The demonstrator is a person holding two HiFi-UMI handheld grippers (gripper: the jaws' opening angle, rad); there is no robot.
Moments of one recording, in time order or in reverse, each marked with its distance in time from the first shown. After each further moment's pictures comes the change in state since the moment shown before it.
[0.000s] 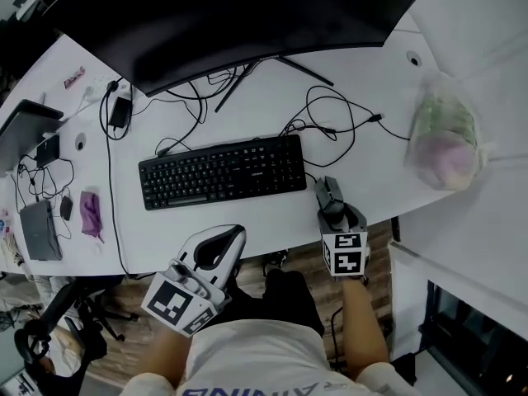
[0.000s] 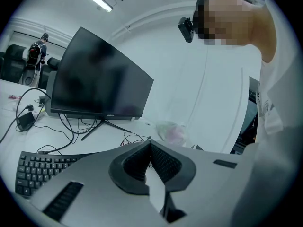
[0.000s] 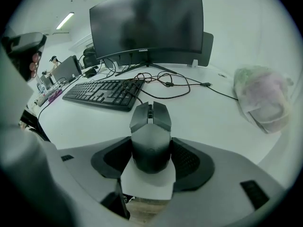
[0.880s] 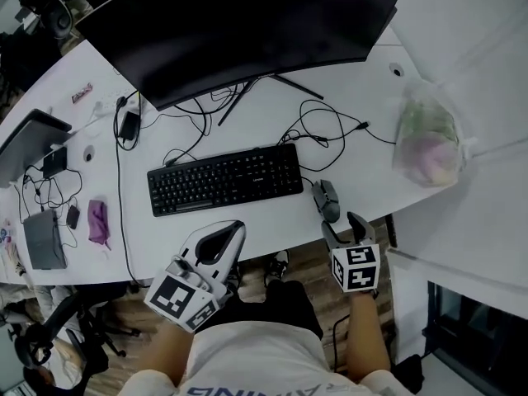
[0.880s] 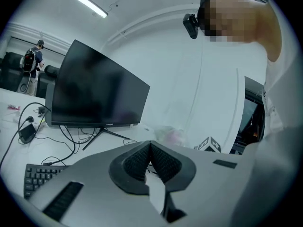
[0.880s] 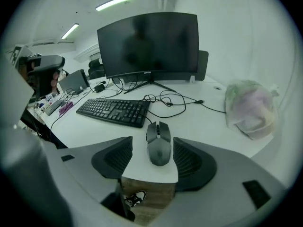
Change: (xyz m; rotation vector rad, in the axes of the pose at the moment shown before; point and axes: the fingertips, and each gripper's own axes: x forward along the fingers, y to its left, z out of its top) left arm -0.018 -0.007 0.029 0.048 -0.048 -0.013; right arm -0.078 0.008 0.031 0.021 -0.115 0.024
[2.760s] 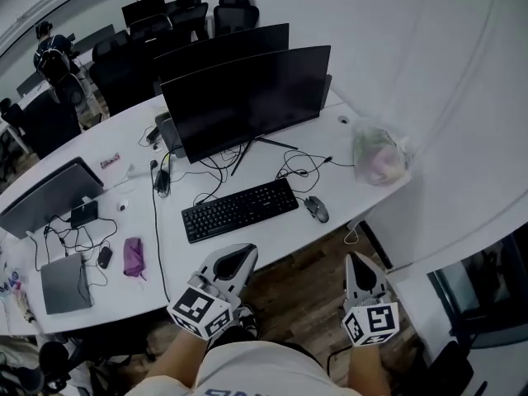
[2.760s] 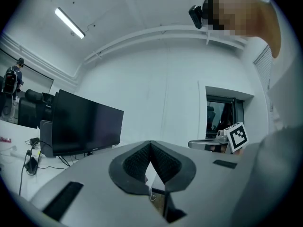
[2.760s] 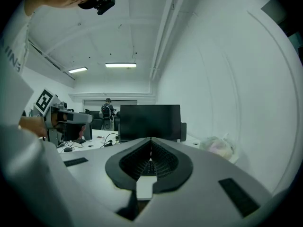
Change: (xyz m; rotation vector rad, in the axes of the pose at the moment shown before) left arm -0.167 -0.082 0.043 0.203 -0.181 -0.232; right arm -0.290 0.145 0.029 0.058 -0.750 -0.207
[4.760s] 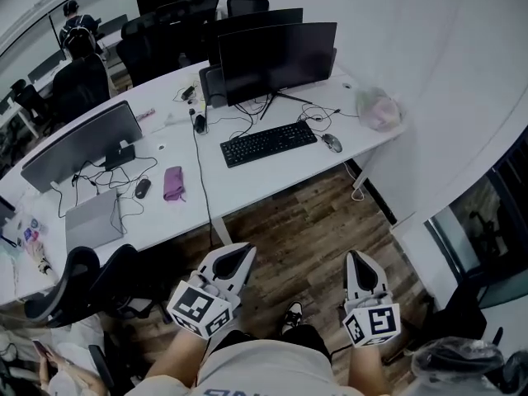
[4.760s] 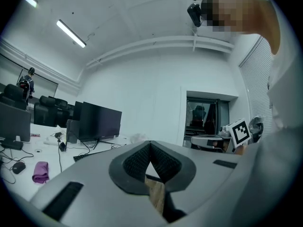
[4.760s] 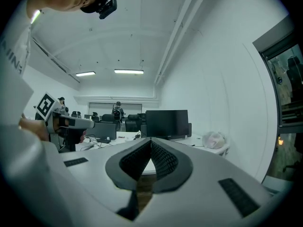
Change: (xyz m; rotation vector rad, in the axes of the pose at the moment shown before) left arm -0.306 -0.135 -0.035 0.013 0.017 0.000; right arm -0.265 0.215 -0.019 0.003 -0.035 -0.003
